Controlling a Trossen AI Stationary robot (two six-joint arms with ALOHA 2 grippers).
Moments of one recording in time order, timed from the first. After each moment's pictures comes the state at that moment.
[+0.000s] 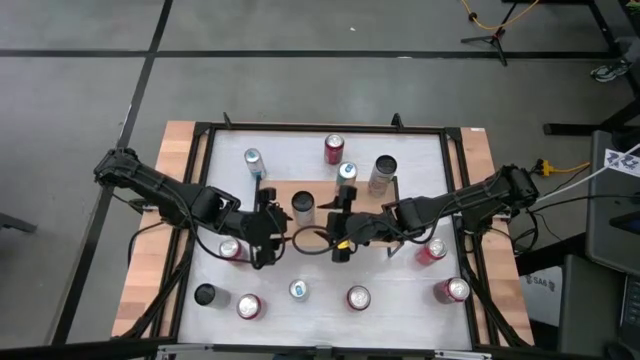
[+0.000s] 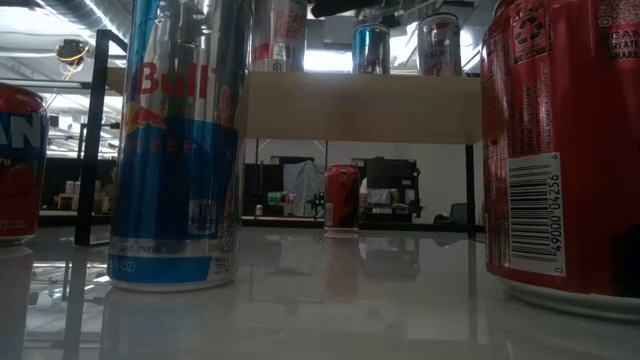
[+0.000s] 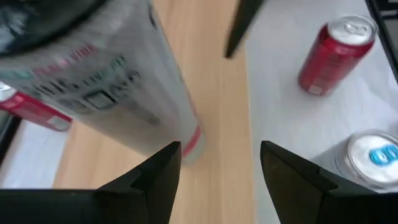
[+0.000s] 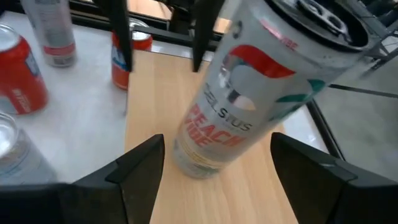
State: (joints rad) left arm -0.38 1.37 1.26 -0.73 -0.42 -0.25; right arm 0.31 1.65 1.41 -0.35 0.47 -0.03
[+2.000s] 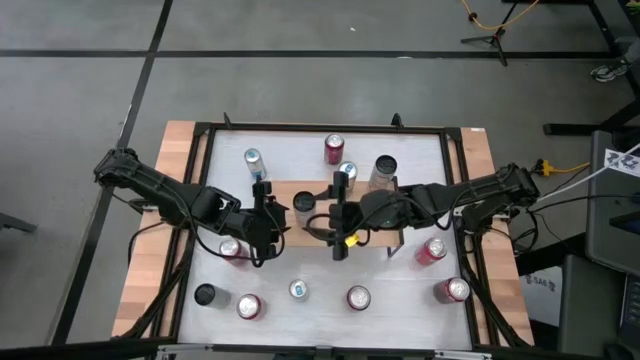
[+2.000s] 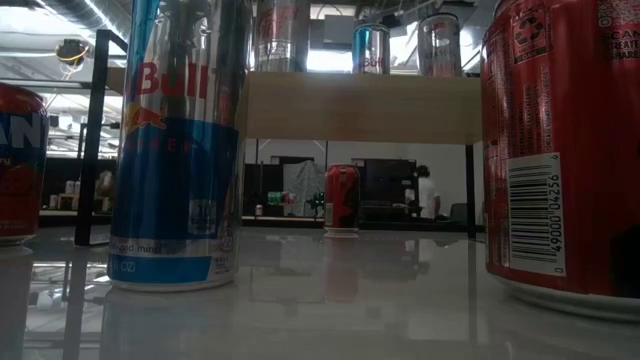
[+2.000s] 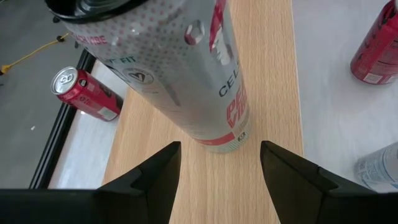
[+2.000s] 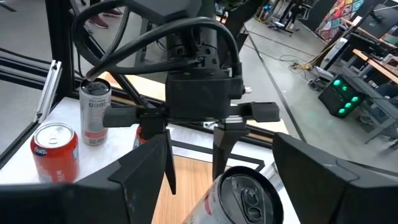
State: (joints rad) left arm -0.38 1.37 1.26 -0.80 -0.56 -0.23; right arm 0.29 1.65 1.65 -0.30 0.34 -0.23
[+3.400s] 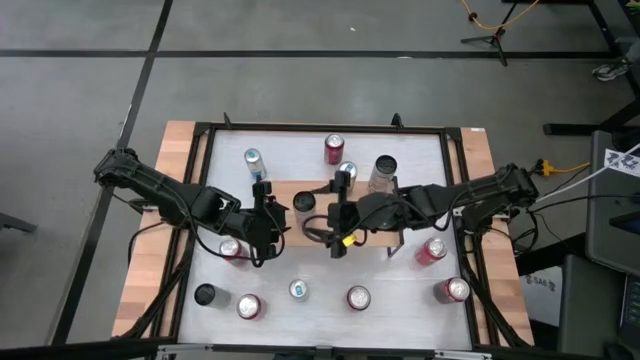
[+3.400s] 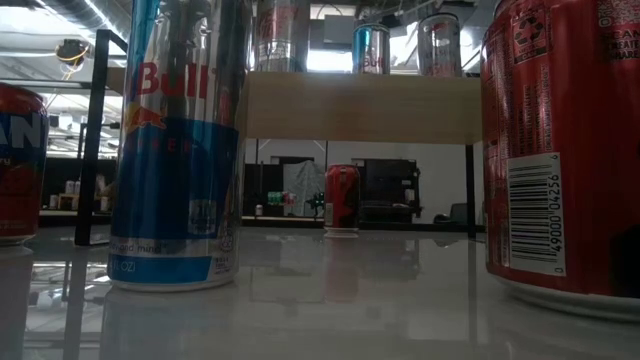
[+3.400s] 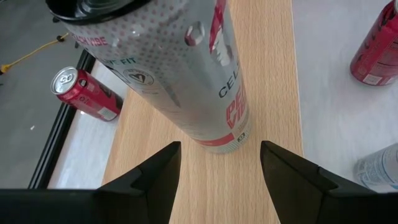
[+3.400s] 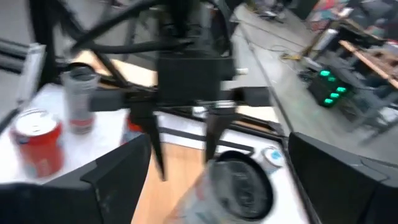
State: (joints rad) left arm -0.38 1.37 1.26 -0.80 -0.56 -0.24; right arm 0.29 1.66 1.64 -0.33 0.41 -0.24
